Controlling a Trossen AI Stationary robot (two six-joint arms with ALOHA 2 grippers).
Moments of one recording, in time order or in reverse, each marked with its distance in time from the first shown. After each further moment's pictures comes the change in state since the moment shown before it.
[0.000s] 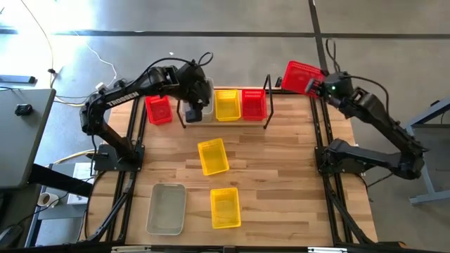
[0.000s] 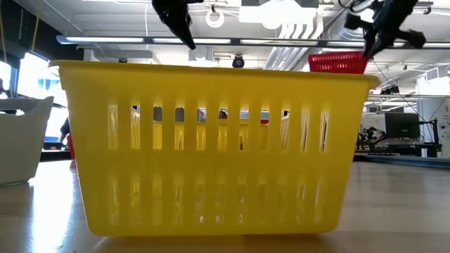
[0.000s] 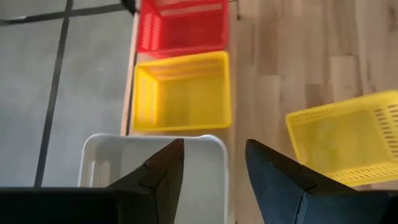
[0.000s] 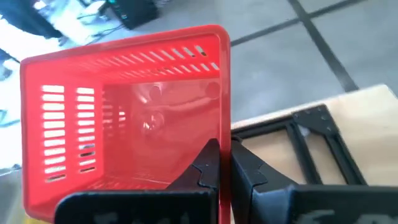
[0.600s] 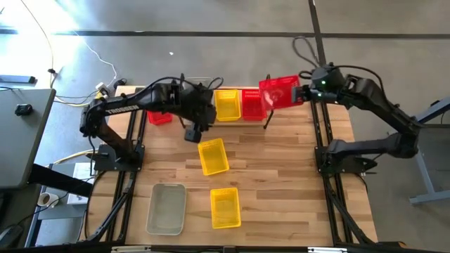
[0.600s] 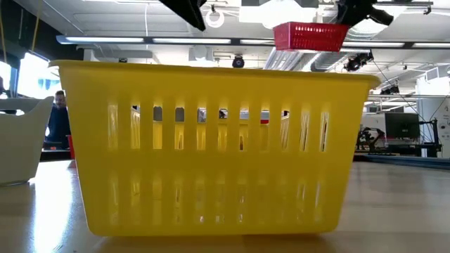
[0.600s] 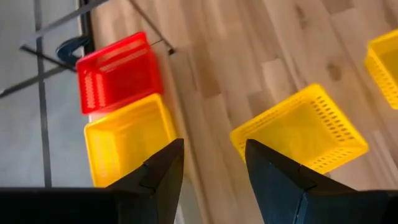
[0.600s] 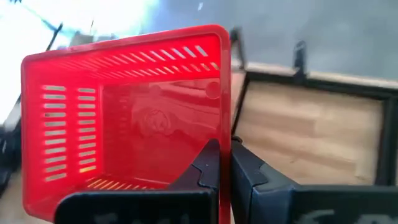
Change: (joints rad) left arm -0.229 0.000 0.000 0.007 -0.010 0.087; right arm 0.258 0.253 0.370 -0.245 -0.262 -0.089
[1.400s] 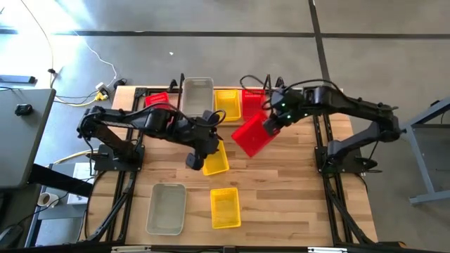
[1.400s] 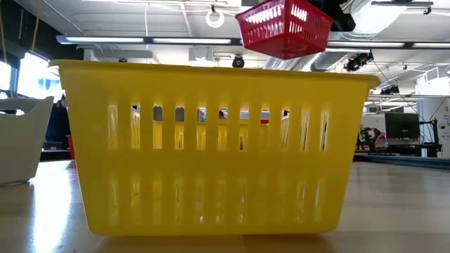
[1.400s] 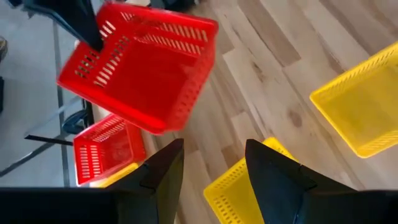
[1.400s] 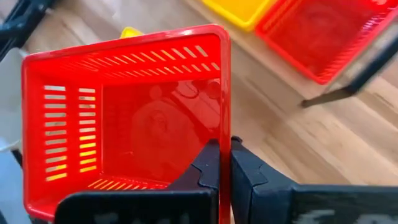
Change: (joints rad) left arm -0.298 0.000 0.000 0.133 -0.148 -0.062; right arm 0.315 0.289 0.082 -0.014 -0.234 -0.085
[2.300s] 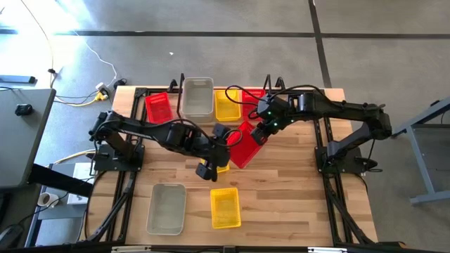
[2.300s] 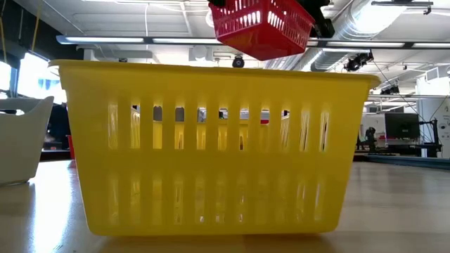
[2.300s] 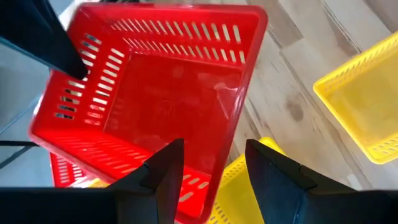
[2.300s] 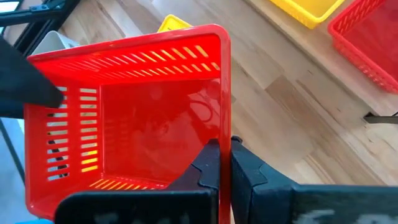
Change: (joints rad) left arm -0.062 0.148 0.000 0.031 -0.073 -0.025; right arm 0.065 0.104 0.000 0.142 -0.079 -0.003
